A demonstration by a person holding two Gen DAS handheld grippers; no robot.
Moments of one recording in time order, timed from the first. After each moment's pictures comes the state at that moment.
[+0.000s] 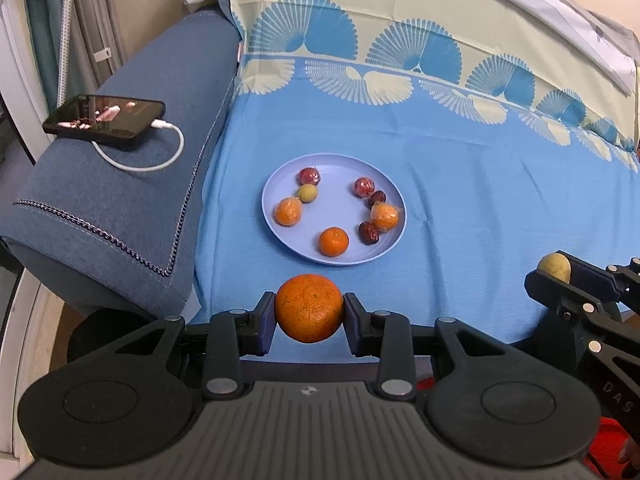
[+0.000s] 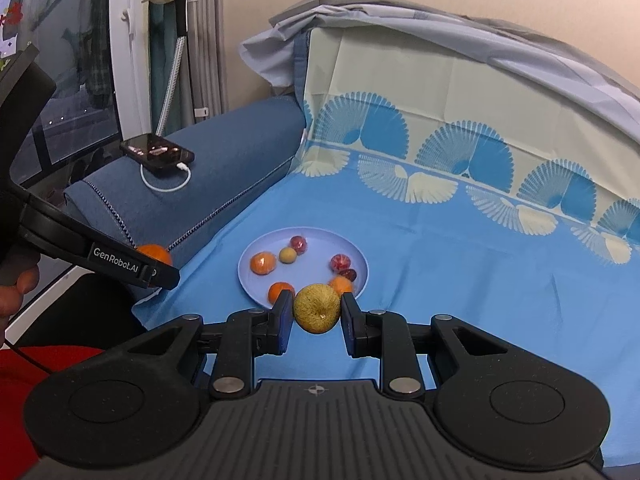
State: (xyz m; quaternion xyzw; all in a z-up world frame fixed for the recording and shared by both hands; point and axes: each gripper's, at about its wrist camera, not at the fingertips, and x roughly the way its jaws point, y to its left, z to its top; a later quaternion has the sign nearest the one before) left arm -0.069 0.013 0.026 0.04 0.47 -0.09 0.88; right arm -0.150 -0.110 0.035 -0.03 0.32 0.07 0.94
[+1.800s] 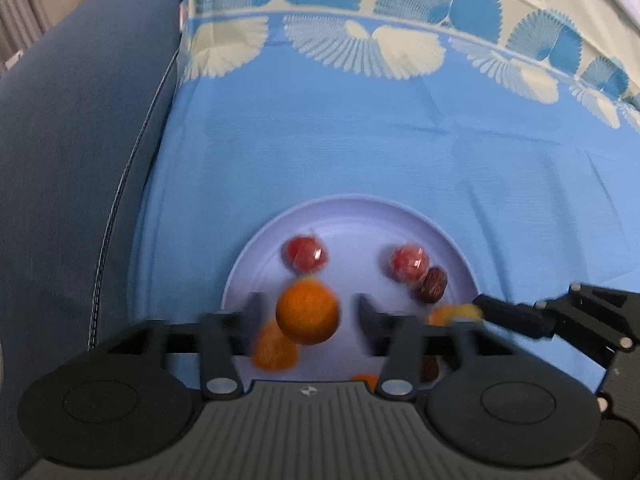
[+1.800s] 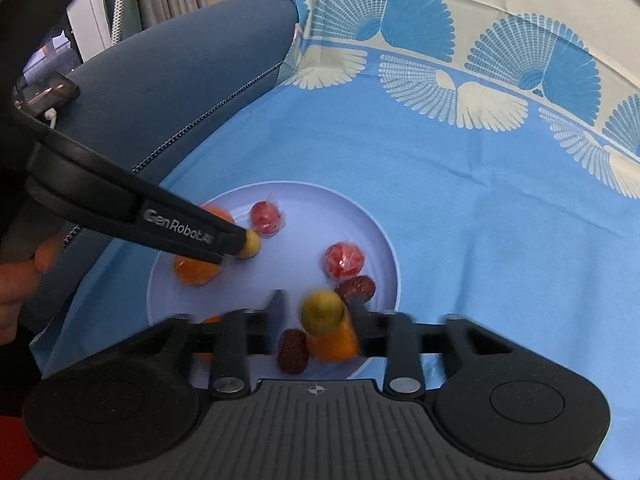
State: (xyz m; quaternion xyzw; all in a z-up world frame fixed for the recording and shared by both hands) left arm 0.153 -0.038 -0.074 0.08 0.51 -0.11 0.85; right arm 0.075 -0.115 -0.091 -0.01 0.45 0.11 0.89
